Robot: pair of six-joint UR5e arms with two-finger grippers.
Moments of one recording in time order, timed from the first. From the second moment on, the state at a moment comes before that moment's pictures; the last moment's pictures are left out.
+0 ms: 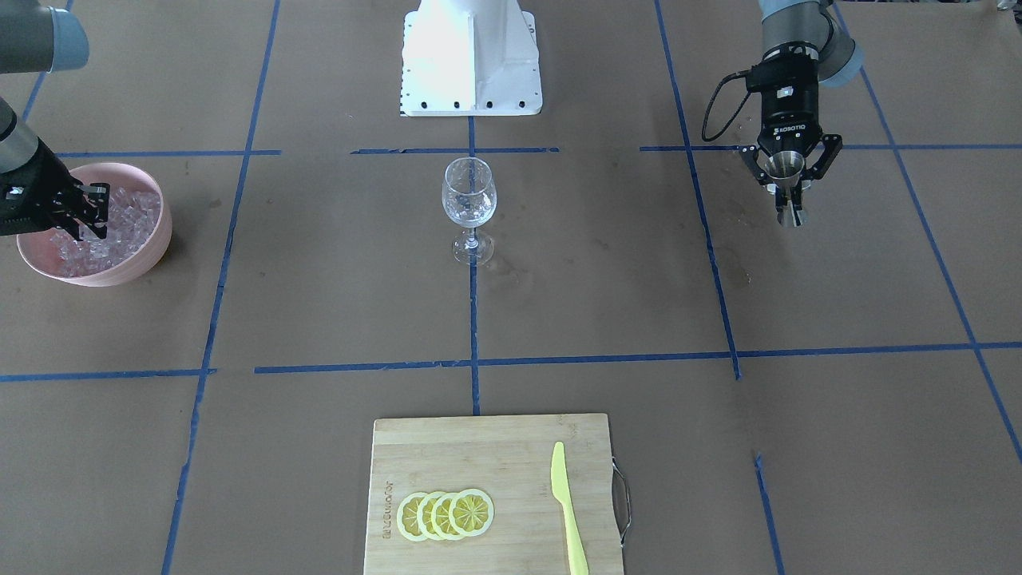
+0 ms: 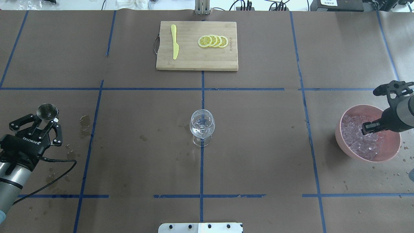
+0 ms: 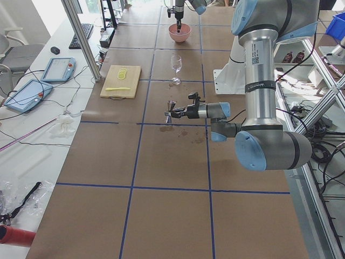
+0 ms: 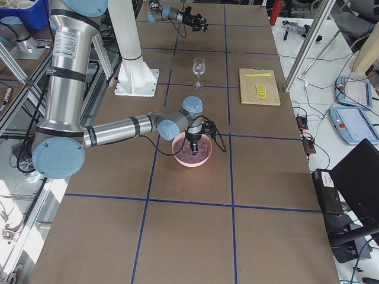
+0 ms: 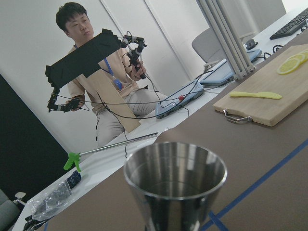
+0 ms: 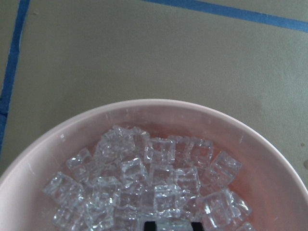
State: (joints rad) left arm -0.18 -1.35 -1.79 -2.93 -0.46 -0.39; right arm 0.89 -1.75 1.91 -1.20 2.07 0.68
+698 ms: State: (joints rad) left arm -0.18 -1.36 -1.79 -2.93 -0.46 -0.48; right arm 0.92 -1.75 1.99 -1.21 2.07 0.68
